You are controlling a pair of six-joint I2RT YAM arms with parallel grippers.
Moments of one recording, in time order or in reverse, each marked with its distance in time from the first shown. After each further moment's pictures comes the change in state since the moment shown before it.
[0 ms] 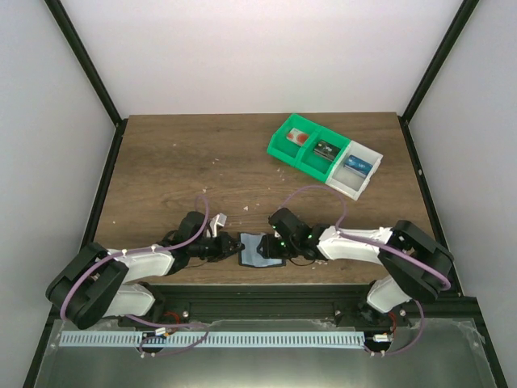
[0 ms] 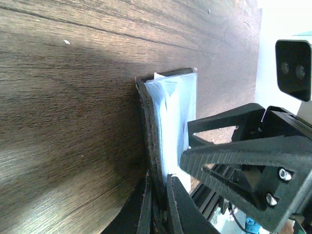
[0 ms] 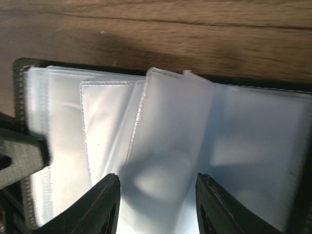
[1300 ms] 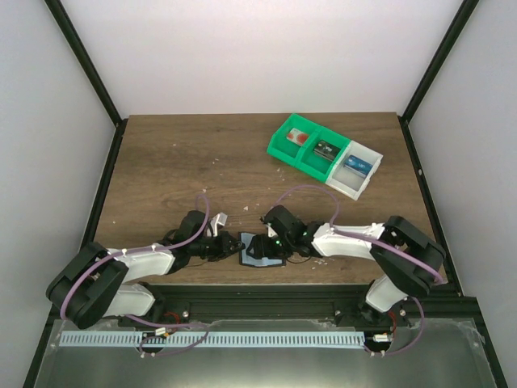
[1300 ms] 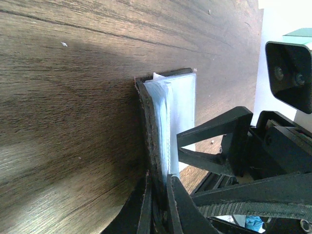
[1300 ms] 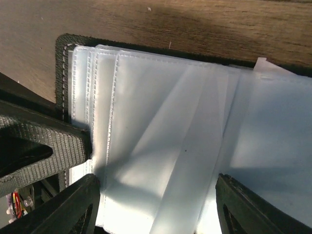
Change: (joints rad) left arm -0.003 0.002 0.015 -0.020 -0.003 0.000; right arm 0.001 0.040 0.046 0.007 -0.113 -0.019
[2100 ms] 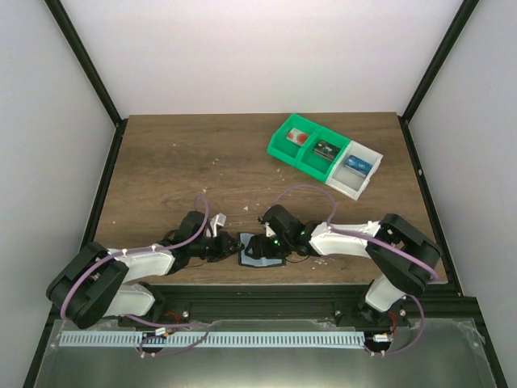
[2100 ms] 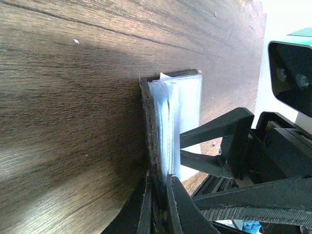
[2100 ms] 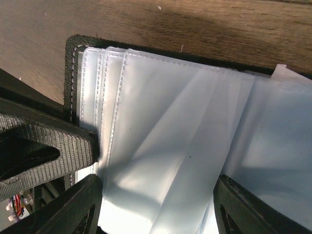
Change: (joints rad) left arm 0.000 0.000 -0.007 0.005 -0.005 -0.028; right arm -0.001 0.037 0.014 0.018 -0.019 -0.023
